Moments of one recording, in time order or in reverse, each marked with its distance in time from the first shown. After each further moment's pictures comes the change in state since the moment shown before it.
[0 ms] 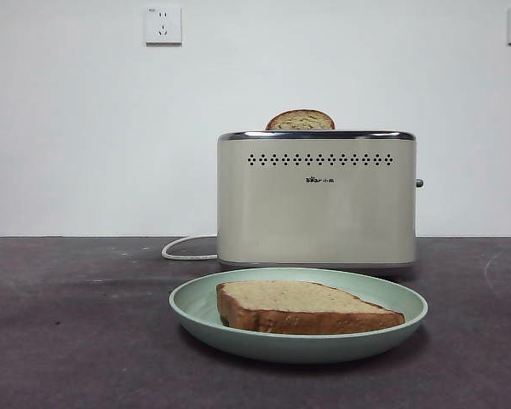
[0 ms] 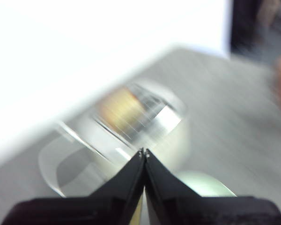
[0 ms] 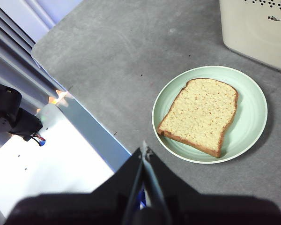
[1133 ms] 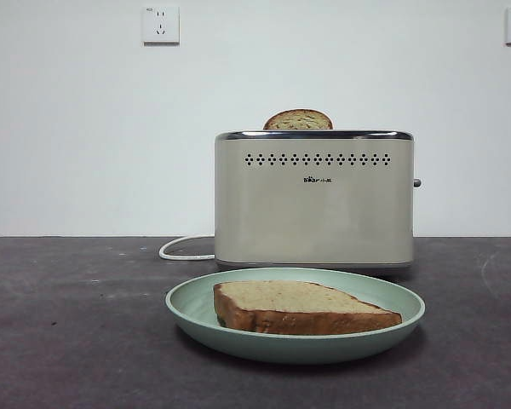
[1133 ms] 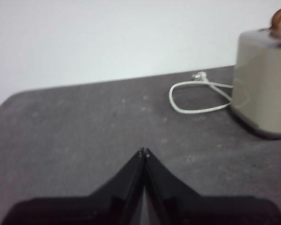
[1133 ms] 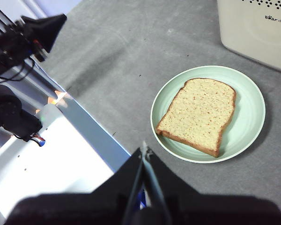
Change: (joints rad) left arm 0.686 -0.954 -1.440 0.642 0.102 -0.124; right arm 0.000 0.000 0.000 0.000 0.000 0.000
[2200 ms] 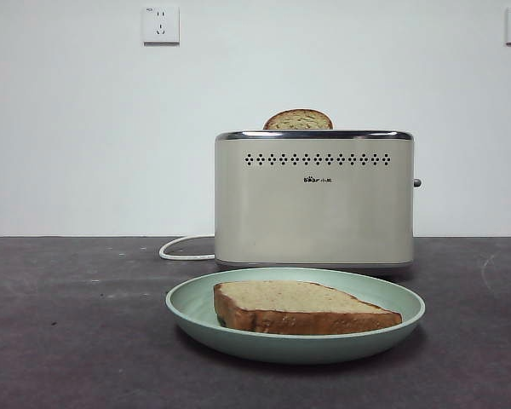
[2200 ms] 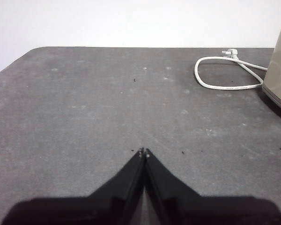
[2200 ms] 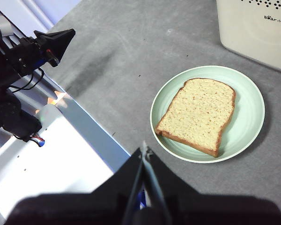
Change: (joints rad) left arm 0.000 -0.027 -0.079 -0.035 -0.097 -0.083; right arm 0.000 0.000 0.000 0.000 0.000 0.000
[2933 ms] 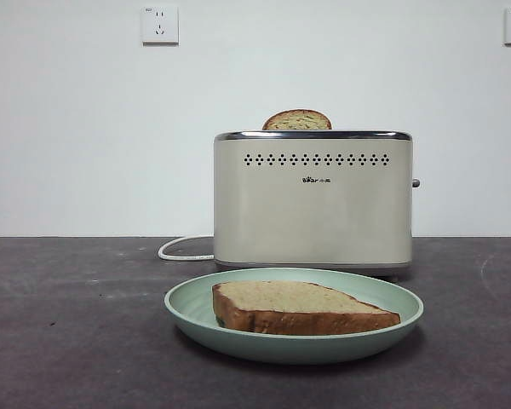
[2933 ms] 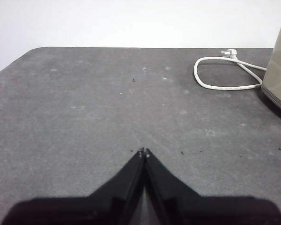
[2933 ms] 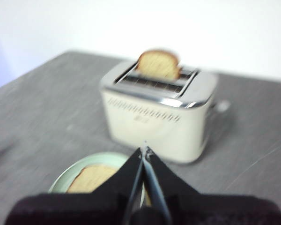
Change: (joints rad) left arm 0.000 0.000 0.000 0.000 0.000 0.000; right arm -0.427 -0.265 -0.081 0.215 0.059 -0.150
